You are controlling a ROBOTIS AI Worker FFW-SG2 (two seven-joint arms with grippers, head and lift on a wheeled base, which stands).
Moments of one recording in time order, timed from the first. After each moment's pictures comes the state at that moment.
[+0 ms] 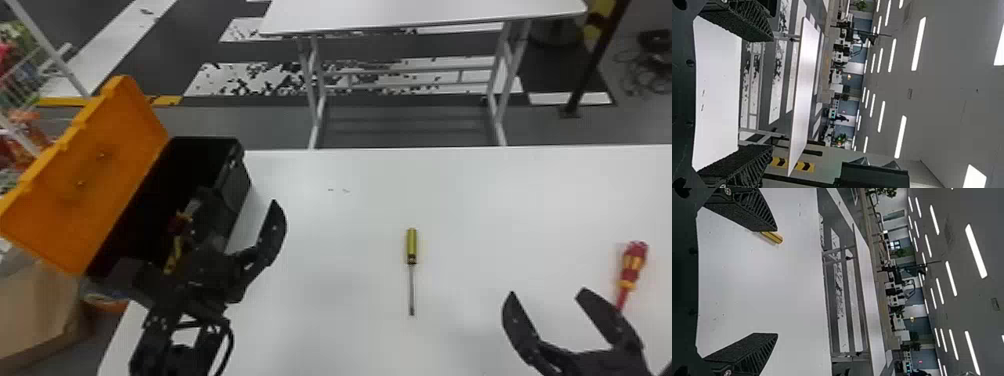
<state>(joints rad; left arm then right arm) 0.57 0.02 0.15 -1.95 0.24 -0.20 -0.31 0.74 0.00 -0.01 -1.93 -0.14 -0.08 0.26</state>
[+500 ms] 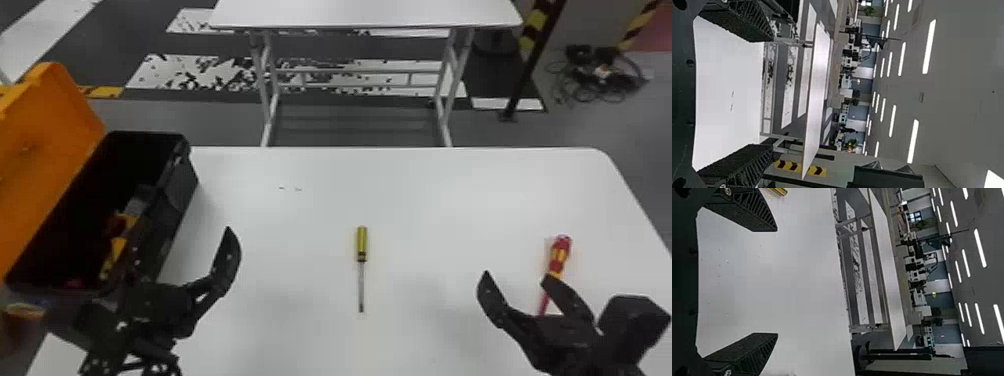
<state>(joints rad) 0.65 0.04 0.12 -1.94 0.21 -0.25 -0.26 0.63 0.00 -0.13 -1.94 -0.18 0.16 0.21</state>
